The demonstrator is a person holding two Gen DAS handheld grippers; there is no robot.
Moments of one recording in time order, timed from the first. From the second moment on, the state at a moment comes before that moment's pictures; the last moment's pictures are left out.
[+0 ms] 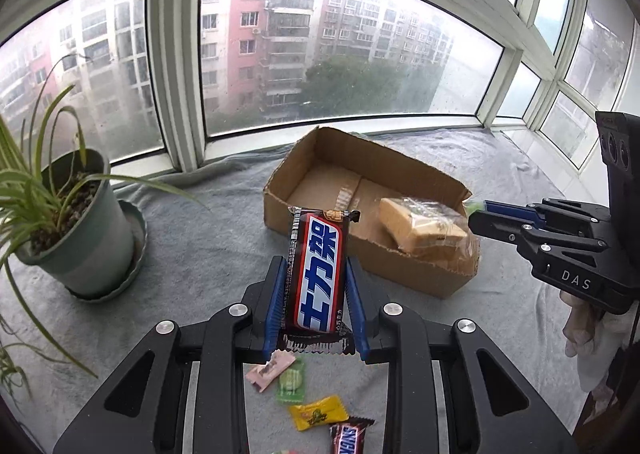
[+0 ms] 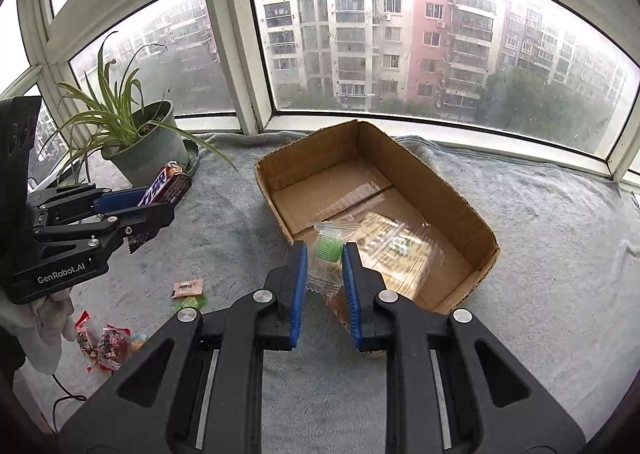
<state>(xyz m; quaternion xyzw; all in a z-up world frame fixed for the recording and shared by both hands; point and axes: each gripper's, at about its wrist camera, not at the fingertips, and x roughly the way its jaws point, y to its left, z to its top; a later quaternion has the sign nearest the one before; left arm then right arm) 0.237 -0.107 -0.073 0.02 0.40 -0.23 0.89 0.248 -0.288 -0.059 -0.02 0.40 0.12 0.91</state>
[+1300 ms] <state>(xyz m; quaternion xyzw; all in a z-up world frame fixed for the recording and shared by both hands) 0.327 -0.169 -0.108 -0.01 0.43 -0.22 0.88 0.357 -0.288 -0.114 -0.05 0.44 0.10 0.89</state>
